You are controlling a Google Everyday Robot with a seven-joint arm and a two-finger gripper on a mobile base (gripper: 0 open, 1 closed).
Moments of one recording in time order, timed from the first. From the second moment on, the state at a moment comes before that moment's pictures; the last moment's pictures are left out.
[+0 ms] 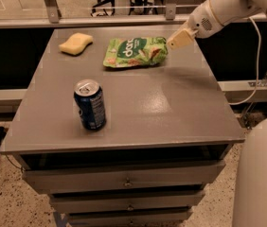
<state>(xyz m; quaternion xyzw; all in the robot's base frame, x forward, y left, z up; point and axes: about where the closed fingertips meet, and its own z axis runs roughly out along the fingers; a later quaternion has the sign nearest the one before) 0.713 -0.137 0.905 -0.50 0.78 0.20 0.33</state>
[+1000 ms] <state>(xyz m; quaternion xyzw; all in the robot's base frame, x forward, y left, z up) 0.694 -0.131 0.909 -0.53 0.76 0.19 0.32</state>
